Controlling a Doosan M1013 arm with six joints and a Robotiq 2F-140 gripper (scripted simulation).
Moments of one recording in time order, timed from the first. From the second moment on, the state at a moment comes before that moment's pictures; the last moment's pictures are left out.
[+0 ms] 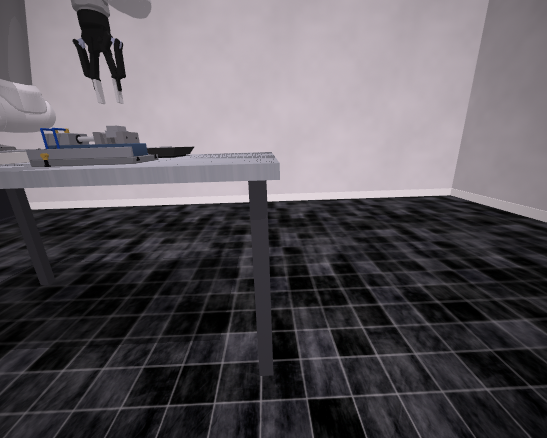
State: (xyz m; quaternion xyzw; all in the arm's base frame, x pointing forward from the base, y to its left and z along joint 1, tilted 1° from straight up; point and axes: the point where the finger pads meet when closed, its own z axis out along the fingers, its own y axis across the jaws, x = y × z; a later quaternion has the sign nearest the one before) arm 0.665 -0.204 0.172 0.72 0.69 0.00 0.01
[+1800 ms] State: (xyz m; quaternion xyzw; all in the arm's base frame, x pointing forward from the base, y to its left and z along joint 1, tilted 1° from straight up) arm 0.665 -0.204 0.172 0.72 0.69 0.00 0.01
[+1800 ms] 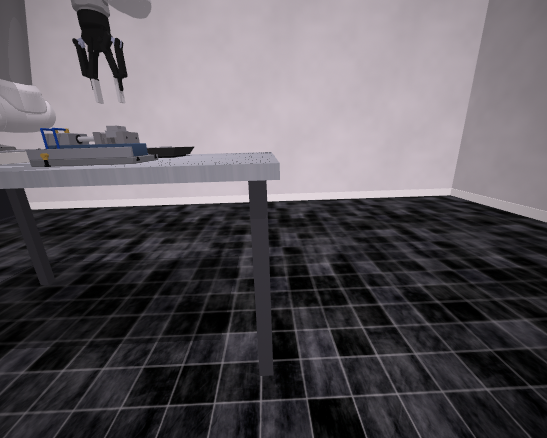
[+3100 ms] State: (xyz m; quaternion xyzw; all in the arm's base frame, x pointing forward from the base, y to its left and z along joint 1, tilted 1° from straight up) arm 0.665 -0.205 0.154 0.72 0.69 0.00 0.01
